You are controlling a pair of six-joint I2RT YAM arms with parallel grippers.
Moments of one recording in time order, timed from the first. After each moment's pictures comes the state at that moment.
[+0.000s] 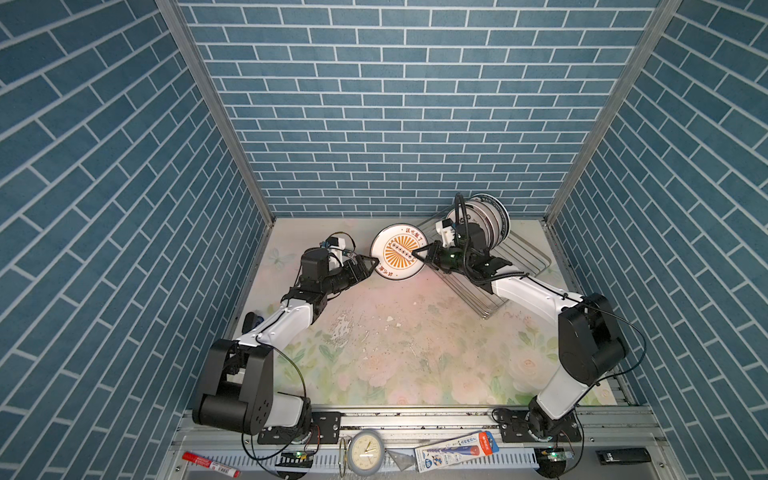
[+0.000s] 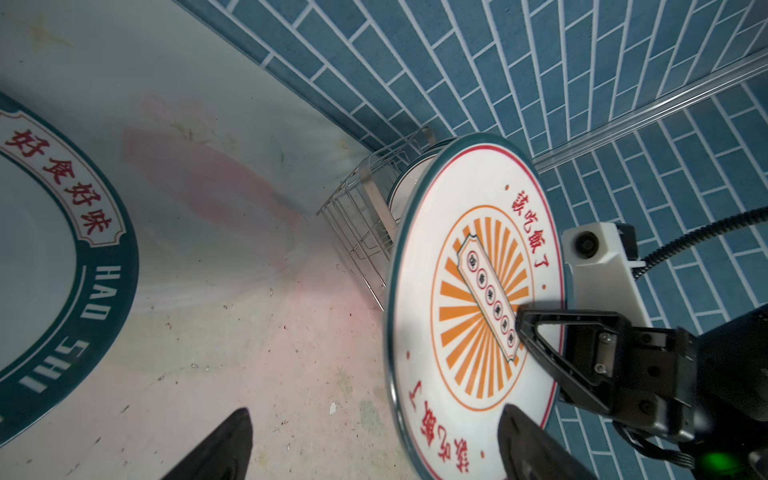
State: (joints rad) left arm -0.19 1.40 0.76 0.23 0.59 -0.77; right arm 0.58 1.72 1.22 0.08 -0.52 0.92
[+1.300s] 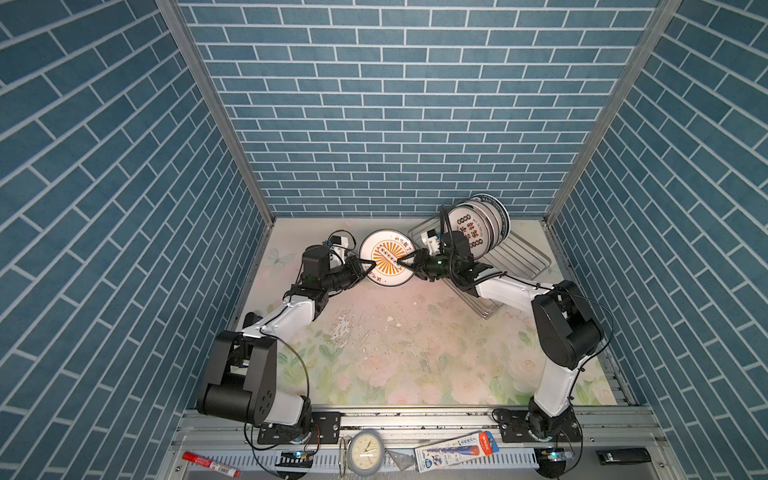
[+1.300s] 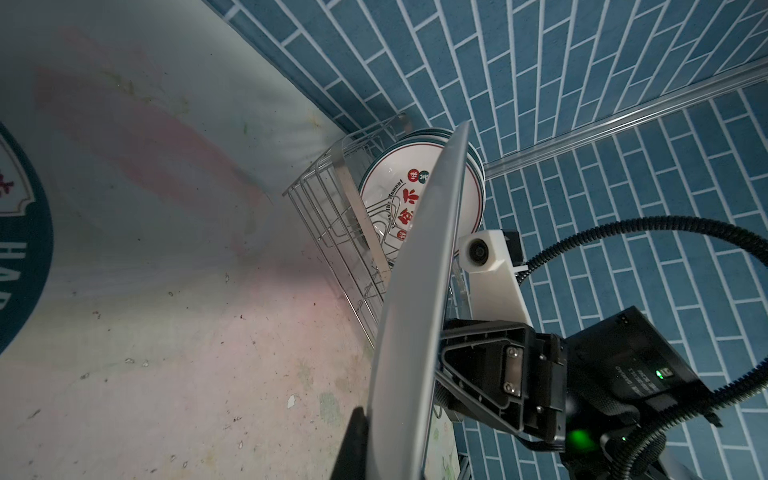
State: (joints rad) left arm -0.19 1.44 0.79 0.25 0.68 -0.87; right arm 0.62 1.85 1.21 0.22 -0.61 1.03
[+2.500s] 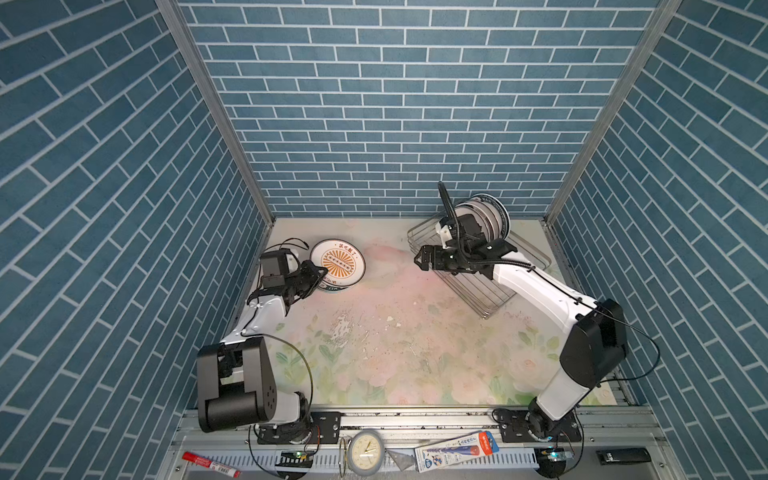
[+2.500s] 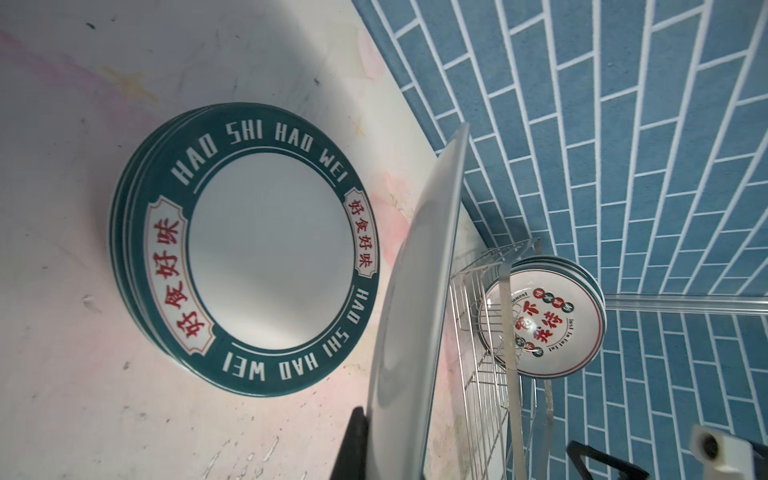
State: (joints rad) left arm 0.17 1.43 0.82 -0.07 0.60 -0.77; right arm 0.63 1.66 1.49 -0.63 -0.15 0.46
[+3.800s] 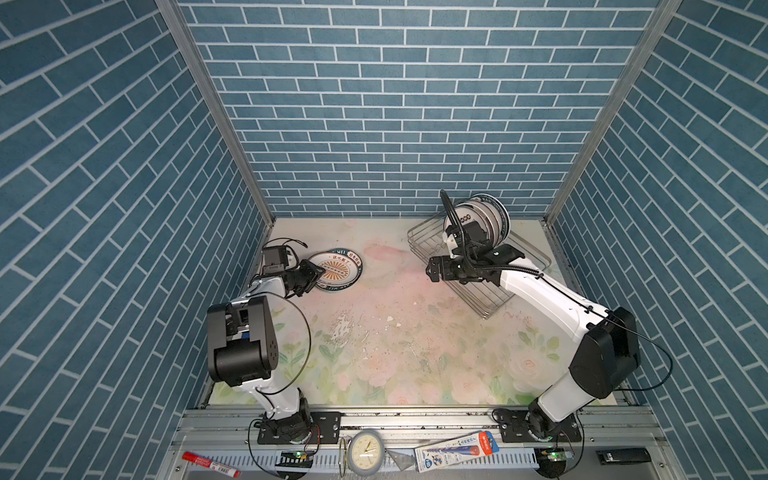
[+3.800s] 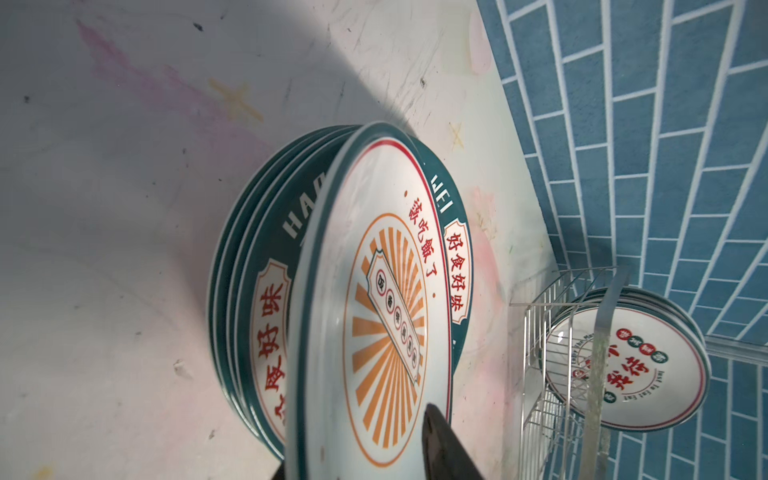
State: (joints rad) left arm 0.21 1.69 0.98 -0.19 0.55 -0.68; right arm 0.62 1.61 1.40 -0.69 -0.07 0.37
